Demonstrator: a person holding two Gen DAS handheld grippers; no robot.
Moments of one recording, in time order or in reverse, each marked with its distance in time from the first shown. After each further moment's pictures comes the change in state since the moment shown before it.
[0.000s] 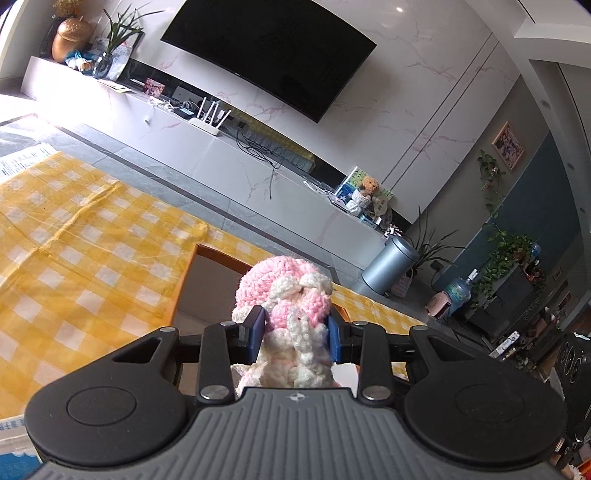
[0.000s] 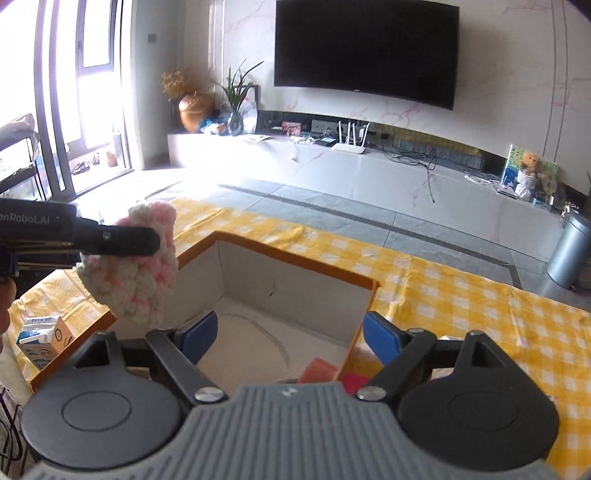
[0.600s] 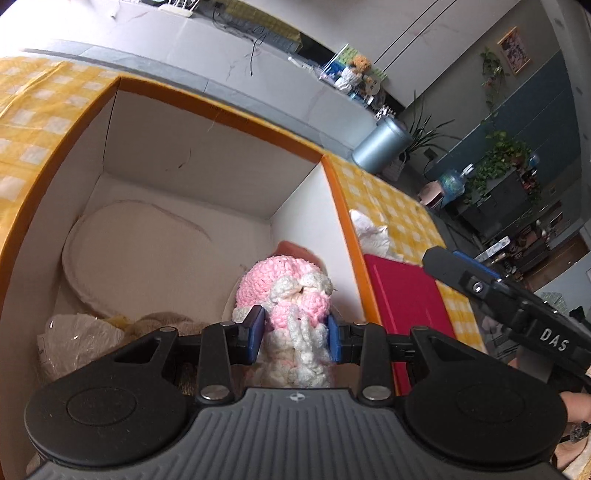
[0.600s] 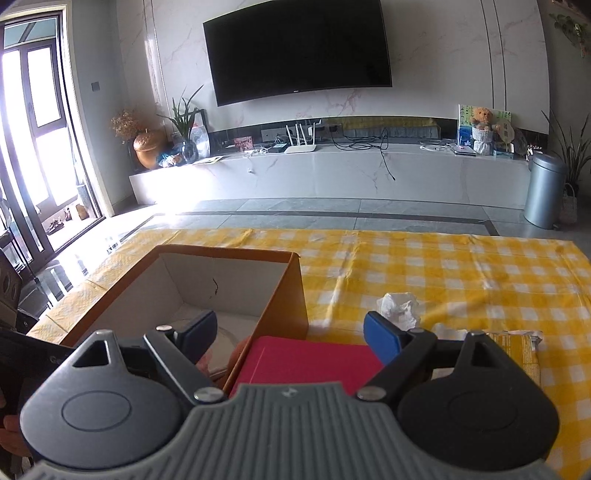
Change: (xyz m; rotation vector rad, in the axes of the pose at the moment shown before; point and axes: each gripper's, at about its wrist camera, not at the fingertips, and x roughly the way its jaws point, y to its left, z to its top) left arm 0.094 -0.013 -0.051 0.033 0.413 0.002; right arm -0.017 -0.054 -0.034 0.219 -0.019 -0.035
